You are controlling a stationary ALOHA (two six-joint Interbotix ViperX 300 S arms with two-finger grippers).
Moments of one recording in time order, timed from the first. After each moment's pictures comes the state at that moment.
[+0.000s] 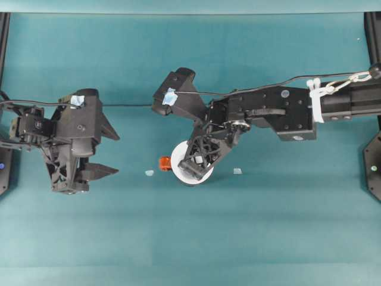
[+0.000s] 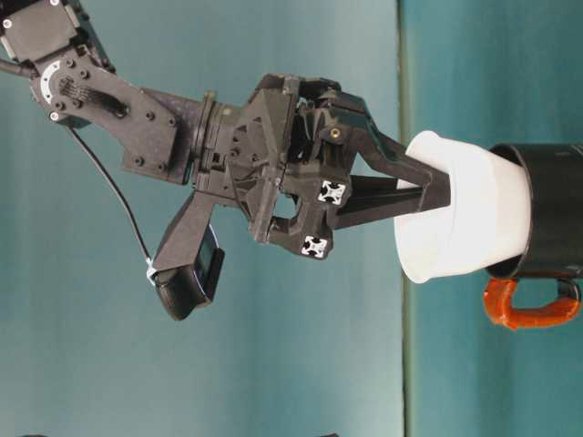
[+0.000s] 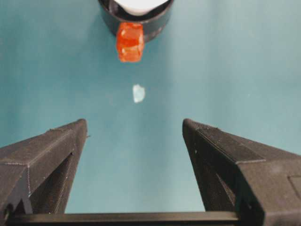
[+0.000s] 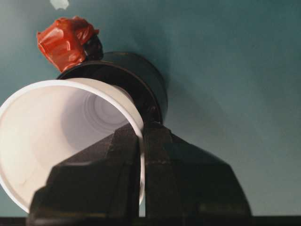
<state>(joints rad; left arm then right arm) -0.01 -0.45 0.79 0.02 0.45 -0.04 -0.07 0.21 0.21 0.05 0.84 0.46</state>
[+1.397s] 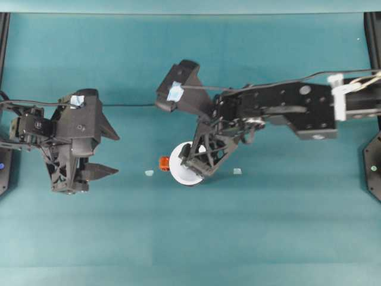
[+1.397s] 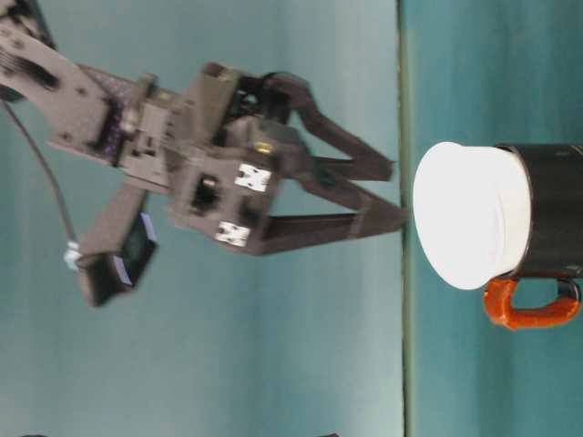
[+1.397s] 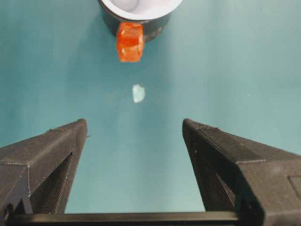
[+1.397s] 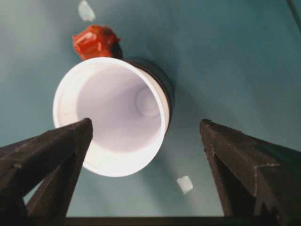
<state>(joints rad) -0.01 -0.45 0.79 0.02 0.45 -0.05 -0.05 0.10 0.21 0.01 0.85 0.45</state>
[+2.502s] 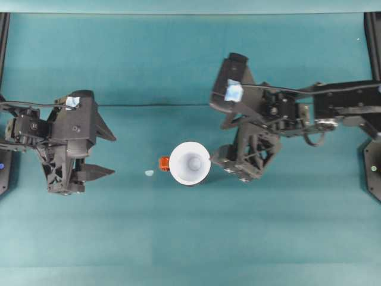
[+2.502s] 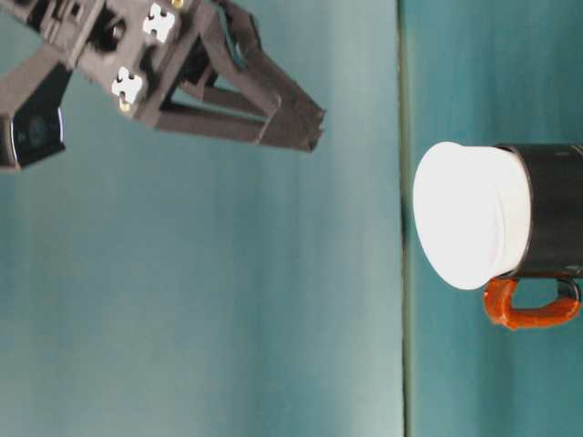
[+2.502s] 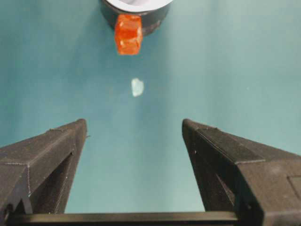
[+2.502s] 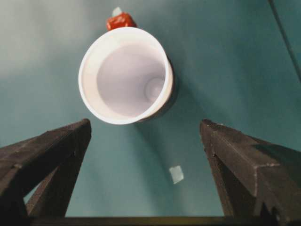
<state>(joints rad) -0.02 -0.47 0.82 0.02 0.45 -0.05 -0.04 -0.19 0.50 0.01 0.62 0.34</state>
